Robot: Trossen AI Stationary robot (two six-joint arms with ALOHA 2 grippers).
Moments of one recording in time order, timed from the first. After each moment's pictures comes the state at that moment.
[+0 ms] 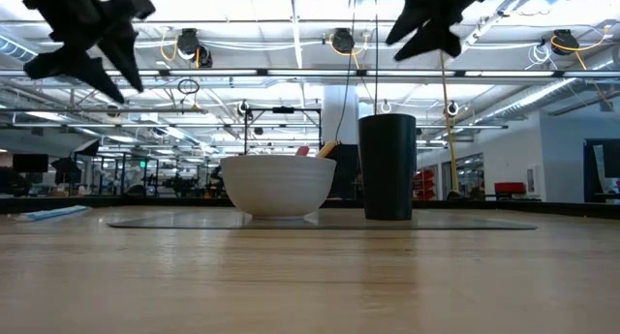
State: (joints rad) left arm -0.15 0.81 0.77 -0.96 -0.51 -1.36; right arm -0.21 1.16 1.10 -0.59 0.09 0.46
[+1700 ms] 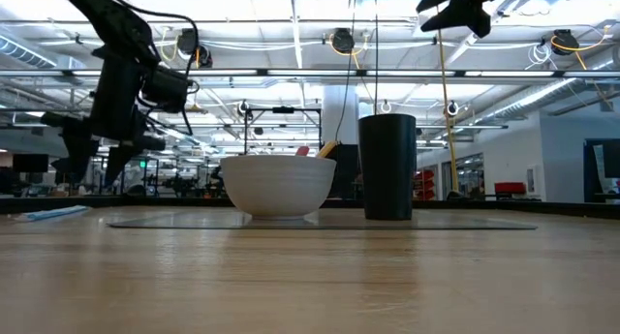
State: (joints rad) left arm 0.79 1.35 0.77 -1.08 -0.19 -0.84; right arm -0.20 0.90 1.03 -0.58 0.13 0.42
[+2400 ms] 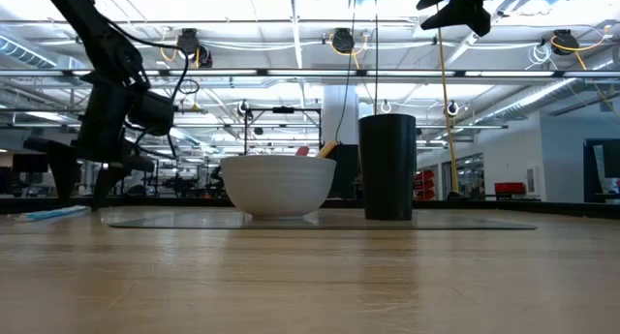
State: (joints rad) left arm 0.92 1.42 0.65 -0.93 -0.09 -0.79; right arm -0.18 0.90 1.03 -0.59 0.13 0.43
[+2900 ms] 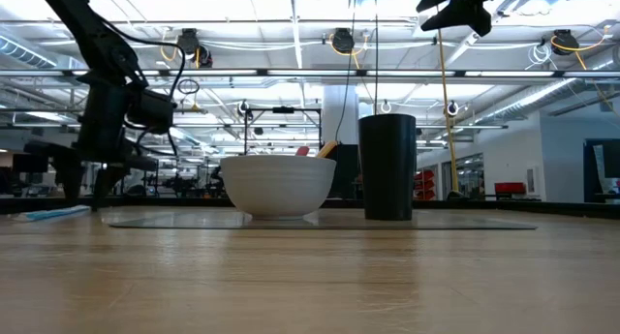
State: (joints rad) left arm 0.92 1.42 0.60 -0.81 -0.08 -0.79; right arm -0.18 0.90 1.03 -0.58 0.16 0.42
